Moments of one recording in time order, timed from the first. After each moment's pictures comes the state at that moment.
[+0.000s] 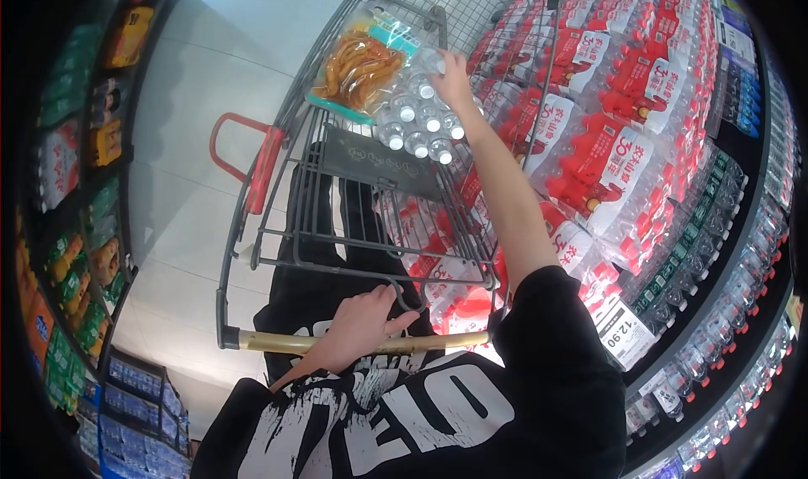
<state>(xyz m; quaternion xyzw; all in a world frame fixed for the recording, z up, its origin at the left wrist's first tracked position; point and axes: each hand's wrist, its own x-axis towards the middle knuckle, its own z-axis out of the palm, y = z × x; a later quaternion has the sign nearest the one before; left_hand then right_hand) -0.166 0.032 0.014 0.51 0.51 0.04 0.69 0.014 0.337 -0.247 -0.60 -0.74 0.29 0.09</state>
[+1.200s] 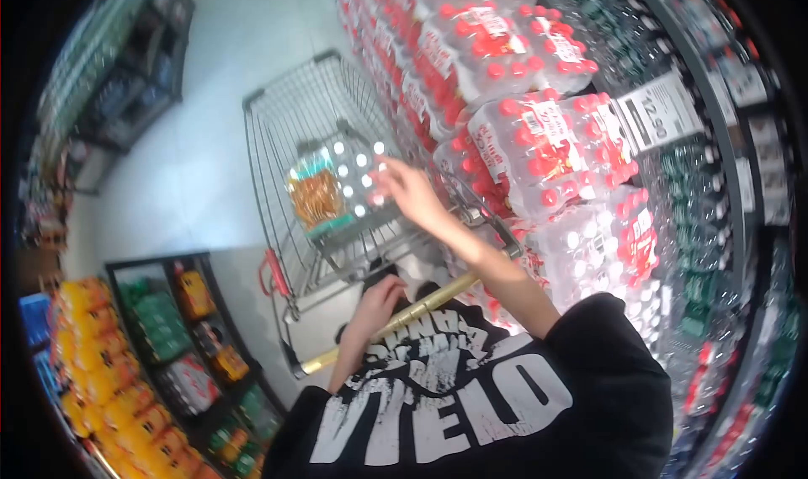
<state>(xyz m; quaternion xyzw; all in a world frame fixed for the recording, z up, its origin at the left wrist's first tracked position) -0.158 0.016 -0.013 0.65 0.38 0.10 0.65 0.043 0.113 0.021 -0.59 -0.48 0.37 0.53</state>
